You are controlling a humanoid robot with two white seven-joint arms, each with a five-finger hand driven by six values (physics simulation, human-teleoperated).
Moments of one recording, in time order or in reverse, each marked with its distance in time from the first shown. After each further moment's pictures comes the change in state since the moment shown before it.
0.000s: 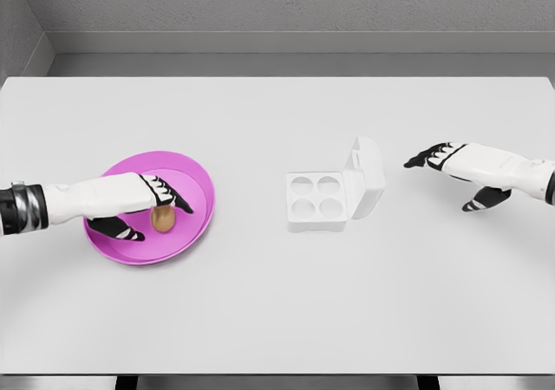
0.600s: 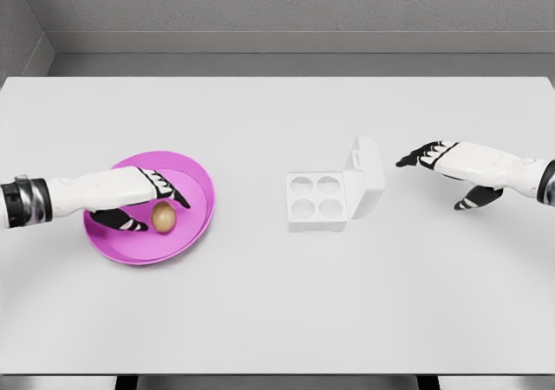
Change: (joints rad) left arm -0.035 -0.033 -0.008 0.060 -0.020 0.000 0.000; right arm -0.009 0.019 0.007 -0.005 0.002 0.000 -0.001
